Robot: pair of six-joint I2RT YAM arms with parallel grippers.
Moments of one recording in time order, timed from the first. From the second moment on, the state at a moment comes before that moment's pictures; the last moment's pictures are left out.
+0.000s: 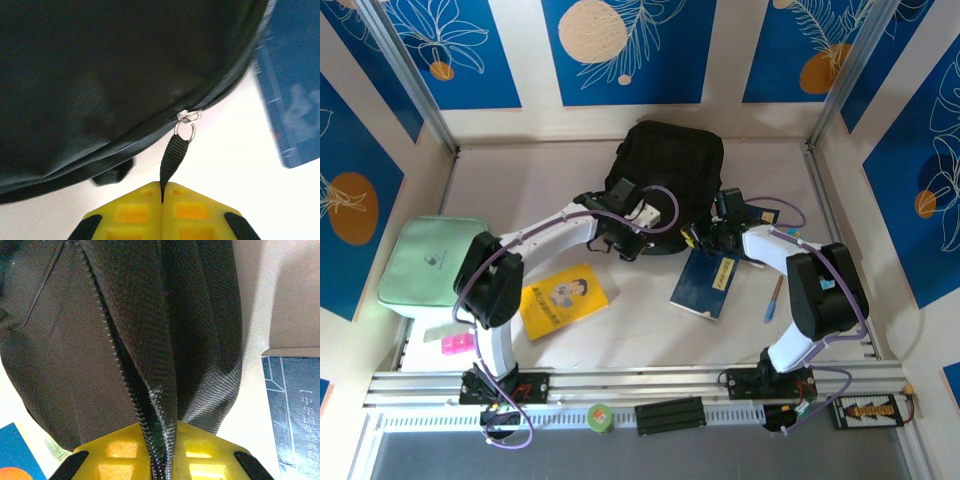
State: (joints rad) left arm -0.71 1.87 1.48 -0.80 0.12 0.05; right arm 0.27 1.62 0.88 -0.15 -0.39 1.22
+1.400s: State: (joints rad) left arm -0.73 1.84 1.49 -0.67 0.38 -0.07; right arm 0.13 1.60 1.04 -0.24 -0.44 0.89
